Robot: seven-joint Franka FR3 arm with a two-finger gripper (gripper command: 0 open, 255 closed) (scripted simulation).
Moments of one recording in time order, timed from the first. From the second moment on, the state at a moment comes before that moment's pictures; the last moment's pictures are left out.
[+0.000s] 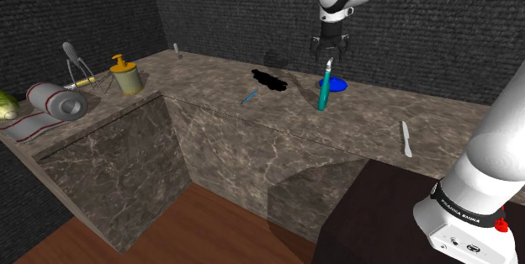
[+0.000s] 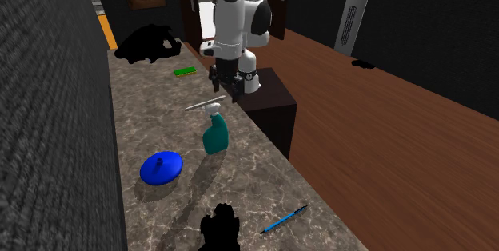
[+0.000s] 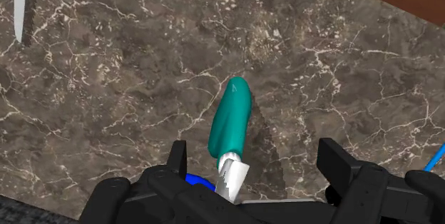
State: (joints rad) arm -0.25 0.05 -0.07 -1.93 -0.12 1.98 0.65
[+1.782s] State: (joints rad) arm -0.27 0.13 -0.09 -1.95 -0.12 2.09 0.68
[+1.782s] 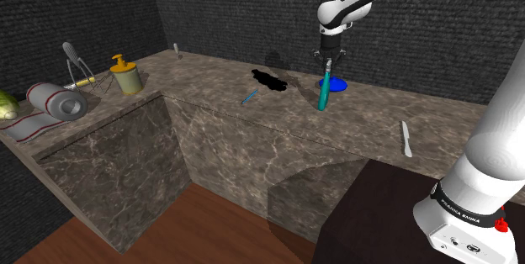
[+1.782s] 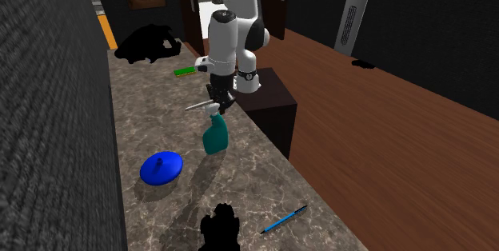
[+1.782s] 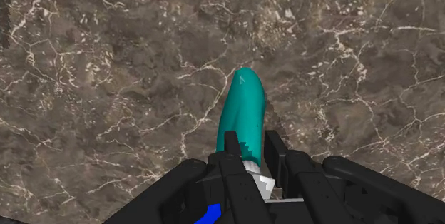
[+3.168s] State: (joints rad) arm -0.27 0.08 -0.09 -1.75 -0.12 1.83 0.66
